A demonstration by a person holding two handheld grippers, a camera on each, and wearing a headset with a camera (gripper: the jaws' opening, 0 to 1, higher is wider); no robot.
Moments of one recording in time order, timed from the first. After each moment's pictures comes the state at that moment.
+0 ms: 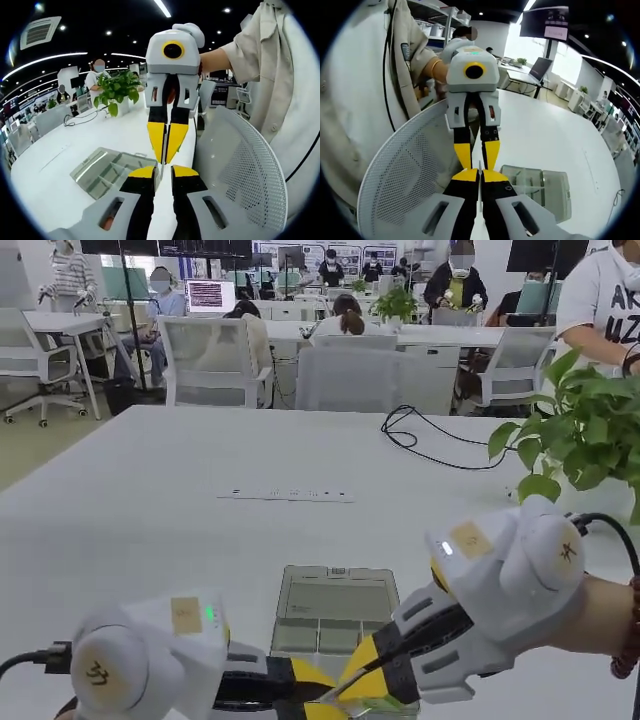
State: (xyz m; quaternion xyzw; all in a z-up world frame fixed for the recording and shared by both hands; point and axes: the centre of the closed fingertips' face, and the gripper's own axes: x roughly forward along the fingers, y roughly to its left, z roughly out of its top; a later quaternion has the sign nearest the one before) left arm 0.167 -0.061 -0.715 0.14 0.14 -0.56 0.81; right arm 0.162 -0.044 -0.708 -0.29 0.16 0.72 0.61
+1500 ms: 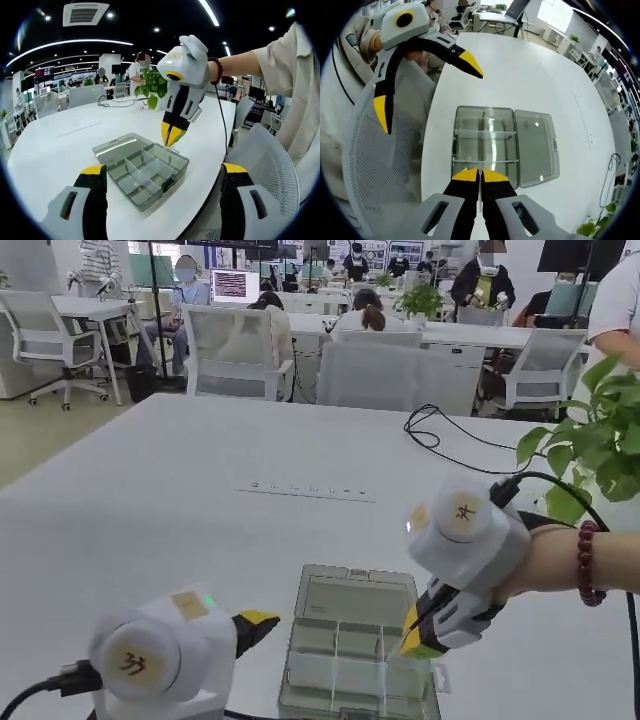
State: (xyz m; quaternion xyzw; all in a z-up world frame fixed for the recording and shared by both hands) left arm 0.211 -0.027 -0.726 0.05 0.17 -0.42 0.89; right arm 0.262 -0.088 -0.768 -0.41 0.36 0.58 0.60
